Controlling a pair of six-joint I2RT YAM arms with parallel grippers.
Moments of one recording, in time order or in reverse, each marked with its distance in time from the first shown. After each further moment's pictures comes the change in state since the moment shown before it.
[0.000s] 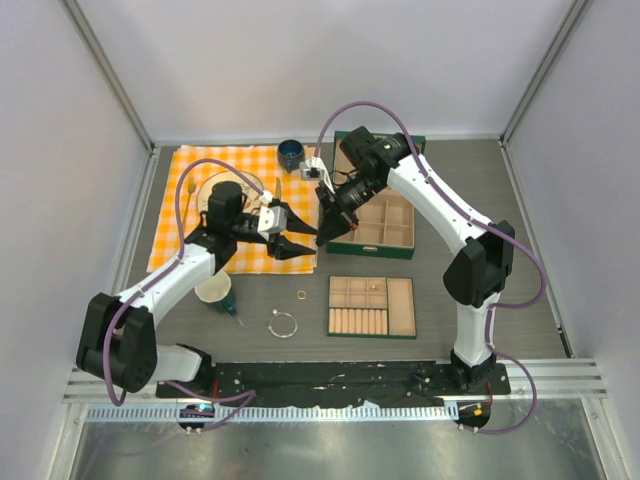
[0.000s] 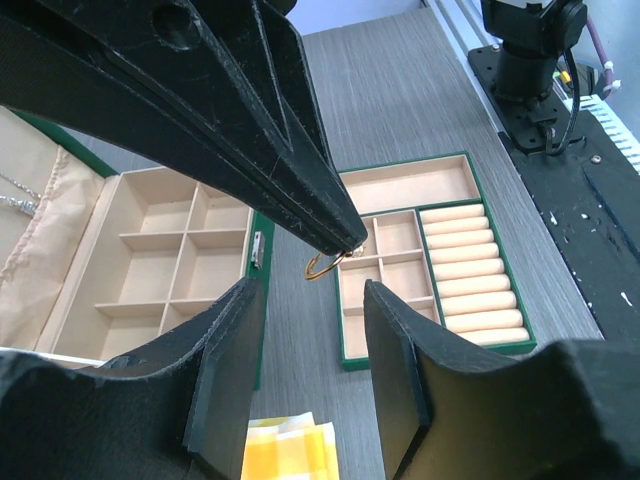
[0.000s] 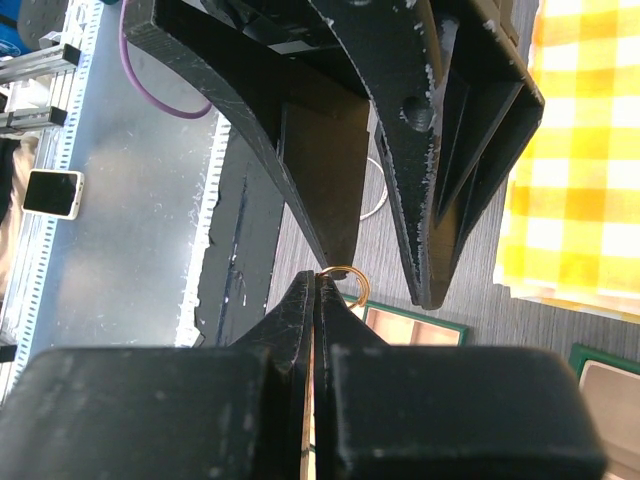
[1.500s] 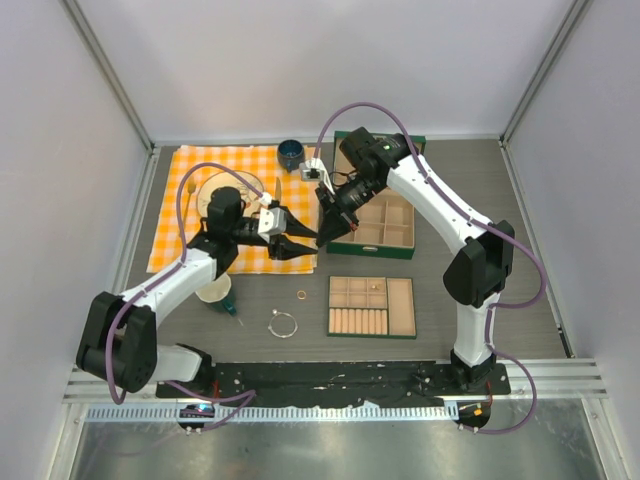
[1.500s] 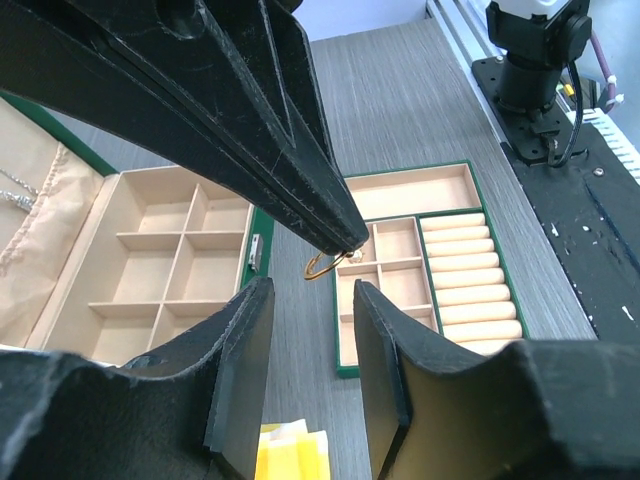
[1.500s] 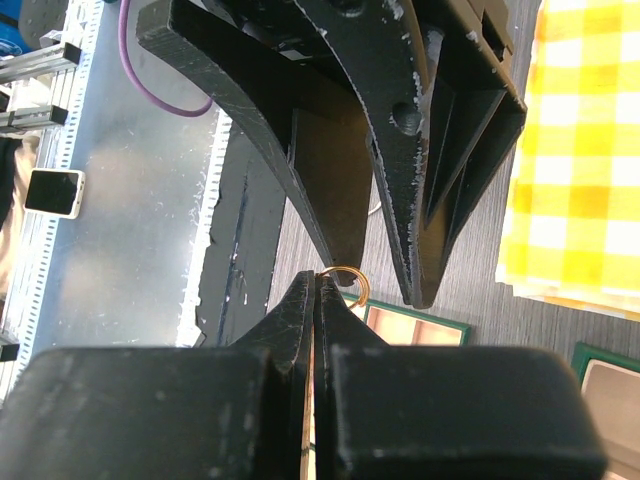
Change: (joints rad) left arm -0.007 0.000 -0.064 0.159 -0.016 -0.113; right arm 0.001 0.000 -0.006 0.000 0.002 0.000
